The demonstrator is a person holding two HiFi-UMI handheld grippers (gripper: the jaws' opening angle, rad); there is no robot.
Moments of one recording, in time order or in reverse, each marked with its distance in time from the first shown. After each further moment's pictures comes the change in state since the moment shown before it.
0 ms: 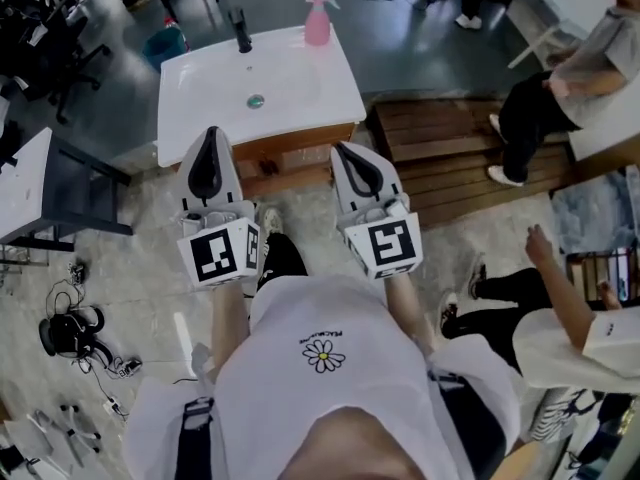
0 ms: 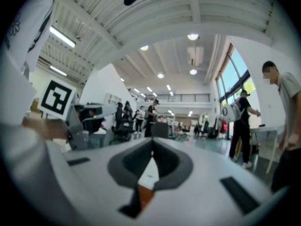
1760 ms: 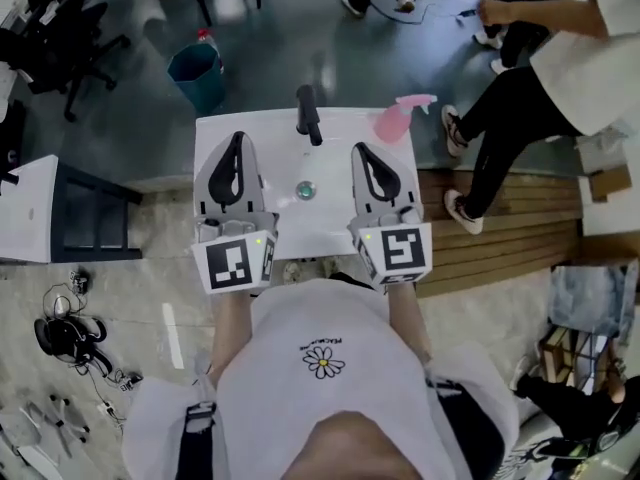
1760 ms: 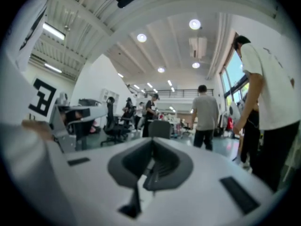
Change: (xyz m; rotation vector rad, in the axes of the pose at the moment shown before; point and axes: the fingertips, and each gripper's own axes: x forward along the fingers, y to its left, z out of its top) left arm 0.275 0.177 -0.083 -0.045 0.048 0.044; right arm 0.360 -0.068 0.011 0.009 0.041 0.017
